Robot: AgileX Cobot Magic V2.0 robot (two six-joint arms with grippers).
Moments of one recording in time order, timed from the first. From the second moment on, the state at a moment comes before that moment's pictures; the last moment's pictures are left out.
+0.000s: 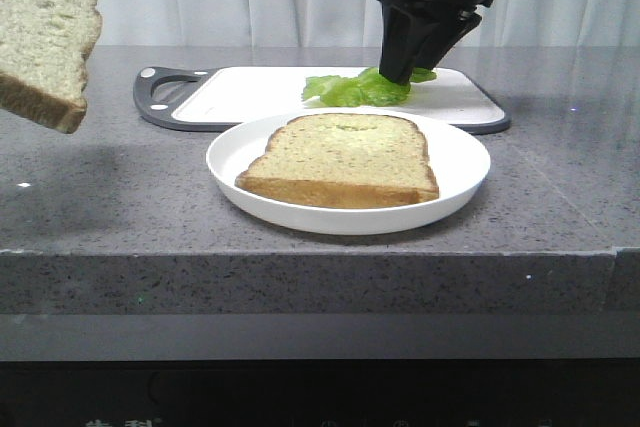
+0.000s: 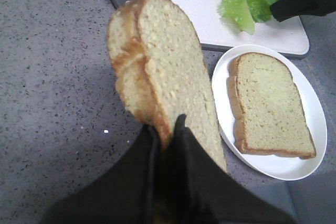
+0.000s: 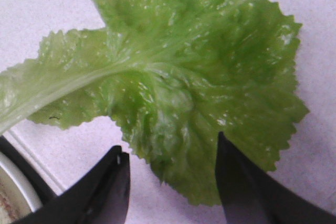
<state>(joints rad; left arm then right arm) -0.13 0.92 -0.87 -0.52 0.80 0.15 0.24 2.18 -2.17 0.27 1.24 -0.46</state>
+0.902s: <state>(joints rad) -0.13 0.92 -0.87 -0.52 0.80 0.15 0.24 2.19 -2.17 0.24 1.24 -0.43</state>
